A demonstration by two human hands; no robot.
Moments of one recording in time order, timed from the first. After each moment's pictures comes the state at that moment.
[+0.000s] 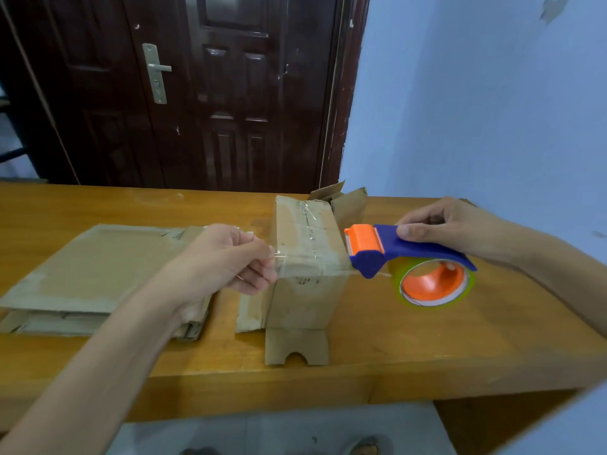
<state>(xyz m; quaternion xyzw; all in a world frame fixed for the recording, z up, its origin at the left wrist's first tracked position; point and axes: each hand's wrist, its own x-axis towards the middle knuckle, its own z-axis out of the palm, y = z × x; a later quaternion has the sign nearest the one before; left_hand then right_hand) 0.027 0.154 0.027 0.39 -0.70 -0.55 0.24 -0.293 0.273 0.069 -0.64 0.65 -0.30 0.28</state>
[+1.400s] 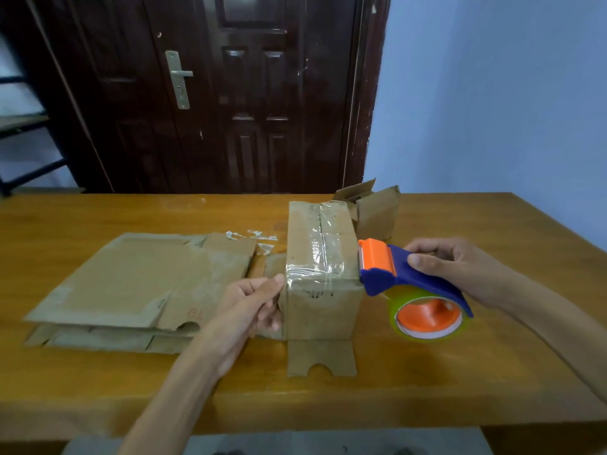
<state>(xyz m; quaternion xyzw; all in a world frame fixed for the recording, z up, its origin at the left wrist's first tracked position) 0.026 0.123 -0.079 0.31 -0.61 -0.65 0.33 -0.286 0.241 -0.004 -0.59 0.60 -0.39 0.37</state>
